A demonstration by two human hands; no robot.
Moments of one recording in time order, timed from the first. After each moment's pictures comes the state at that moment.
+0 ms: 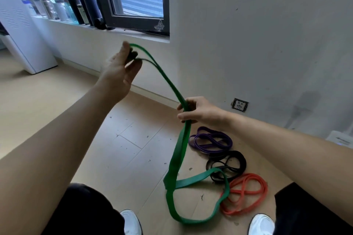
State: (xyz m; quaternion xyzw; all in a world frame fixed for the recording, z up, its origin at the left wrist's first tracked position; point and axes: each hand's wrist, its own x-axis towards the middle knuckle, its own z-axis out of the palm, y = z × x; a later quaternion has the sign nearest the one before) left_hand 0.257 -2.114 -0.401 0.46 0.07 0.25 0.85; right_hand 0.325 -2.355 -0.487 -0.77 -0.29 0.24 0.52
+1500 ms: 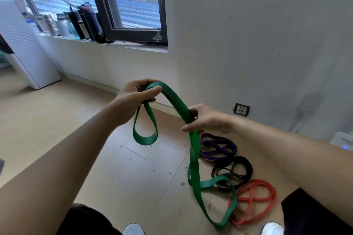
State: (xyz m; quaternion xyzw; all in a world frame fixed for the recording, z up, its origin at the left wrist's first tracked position) left_hand 0.246 -2.126 -0.422 0.76 -0.04 0.08 0.64; right_hand 0.343 -2.360 -0.485 -0.80 -0.34 0.25 0.42
